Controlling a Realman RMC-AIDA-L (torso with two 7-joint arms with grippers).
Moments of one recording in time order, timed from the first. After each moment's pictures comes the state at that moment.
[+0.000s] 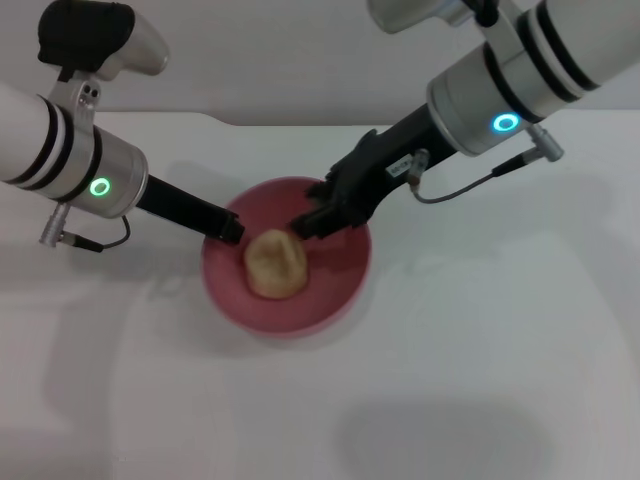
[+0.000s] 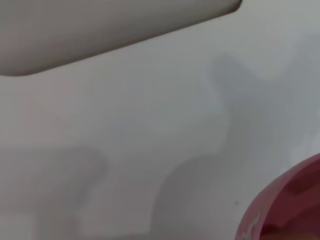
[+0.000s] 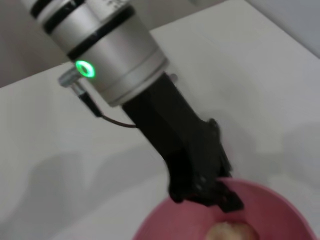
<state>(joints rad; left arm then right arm) -0.67 -2.06 1.25 1.08 2.45 1.33 -2.61 0.94 2.07 -1.31 -0.98 -2.21 -1.43 2.26</state>
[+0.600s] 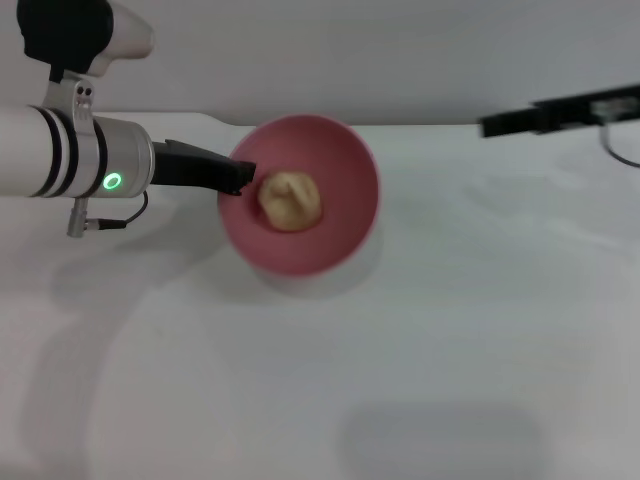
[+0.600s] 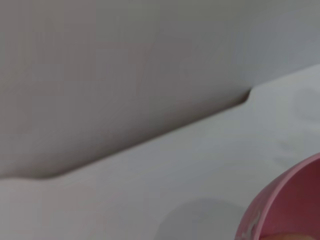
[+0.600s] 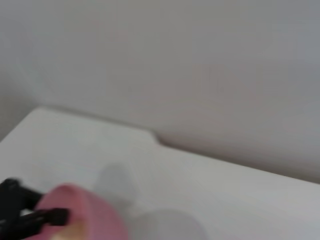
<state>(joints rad) -0.54 -2.06 1.38 1.10 2.23 0.96 -2.44 0.70 2.06 -0.80 -1.06 -2.35 -1.37 2.39</state>
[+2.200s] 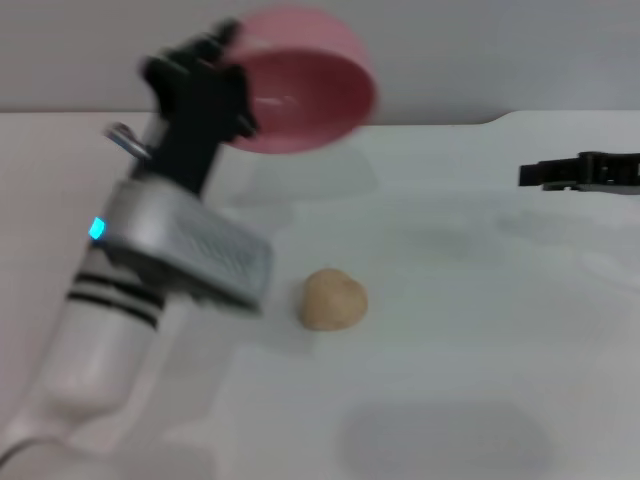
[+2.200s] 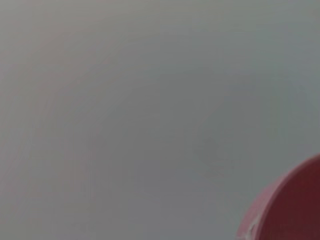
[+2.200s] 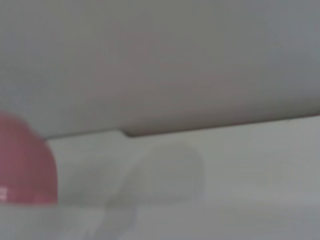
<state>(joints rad) -0.33 -2.07 2.47 0.88 2.12 -1.05 -1.79 0.60 2.07 -0.65 -0.98 -2.31 -1.42 2.38</state>
